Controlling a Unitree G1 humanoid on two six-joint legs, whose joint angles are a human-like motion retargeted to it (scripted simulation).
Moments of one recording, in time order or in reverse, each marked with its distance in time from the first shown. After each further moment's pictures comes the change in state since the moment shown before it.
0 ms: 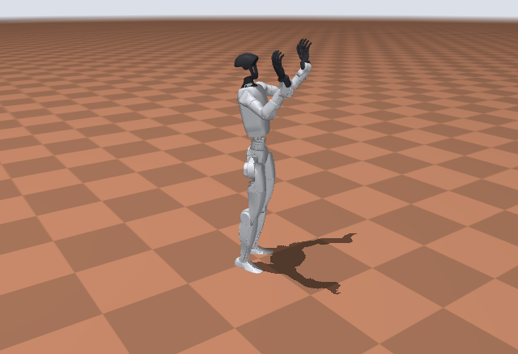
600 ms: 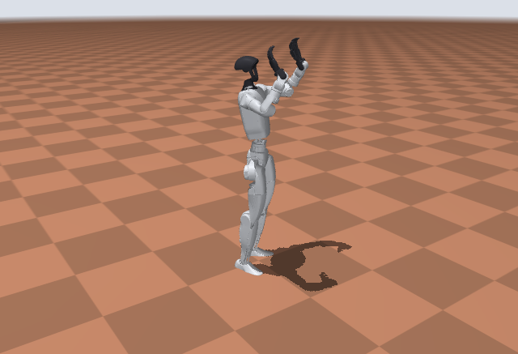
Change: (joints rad) left arm -0.117 0.050 -0.227 -0.151 0.608 -0.012 0.073; right arm -0.159 -0.179 0.236 -0.157 -0.424 0.059 -0.016; waist 0.009 0.001 -0.002; left_leg 0.004 0.001 0.001 -0.002 0.001 0.000; right_leg 0.004 0.003 0.002 -0.002 -0.001 -0.001
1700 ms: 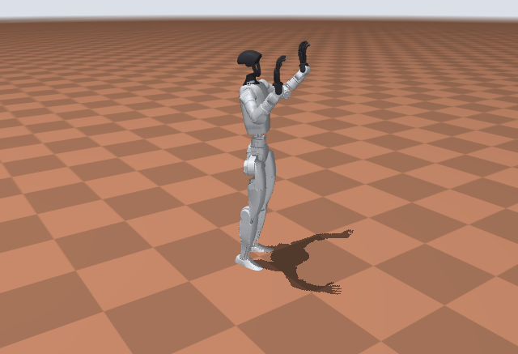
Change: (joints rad) left arm 0.407 0.090 0.361 0.006 -0.433 0.086 -0.093; right arm 0.479 -0.022 -0.434 0.065 0.190 -0.063 0.307; waist -0.005 0.016 0.054; left_leg 0.005 -0.001 0.013 0.001 0.000 0.001; right_leg 0.003 0.005 0.010 -0.005 0.003 -0.006
